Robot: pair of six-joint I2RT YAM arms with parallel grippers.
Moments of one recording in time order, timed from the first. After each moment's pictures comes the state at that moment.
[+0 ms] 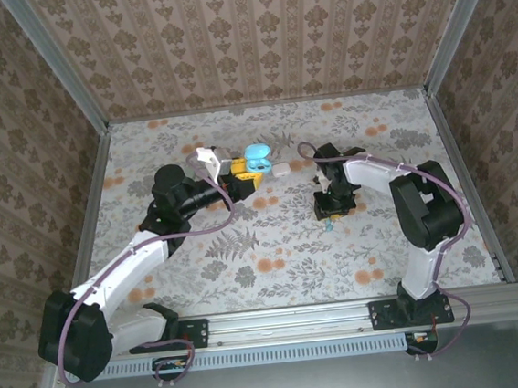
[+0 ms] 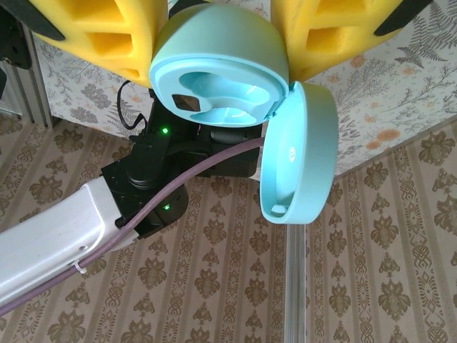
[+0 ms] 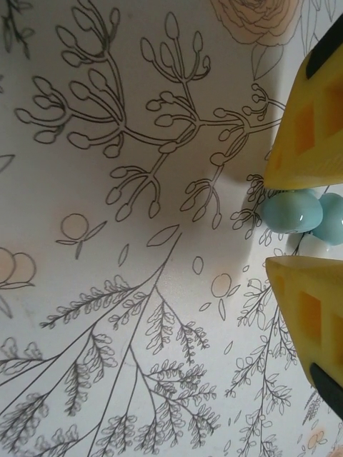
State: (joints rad) left arm -0.55 1.16 0.73 0.43 0.71 -0.12; right arm 0.36 1.83 1.17 -0.87 -0.19 0.26
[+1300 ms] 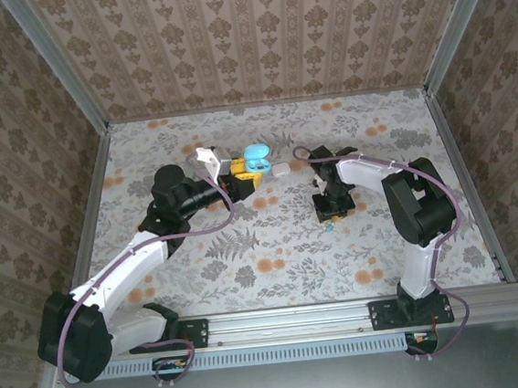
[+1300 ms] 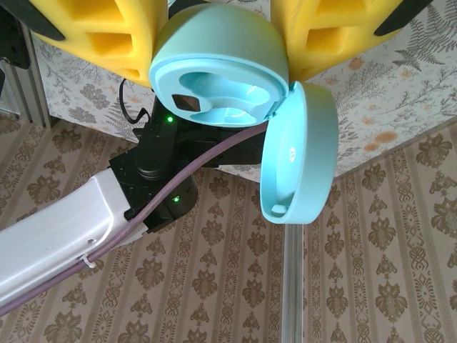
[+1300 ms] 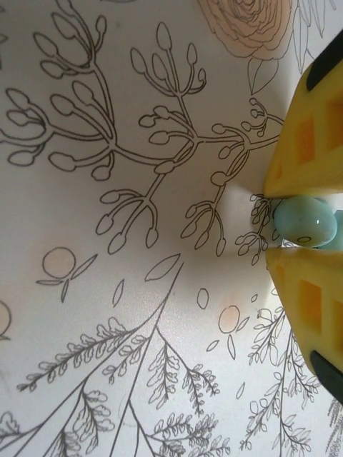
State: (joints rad) left arm -0.55 1.16 0.73 0.42 0.70 -0.12; right arm 0.39 1.88 1.21 -0.92 -0.10 0.29
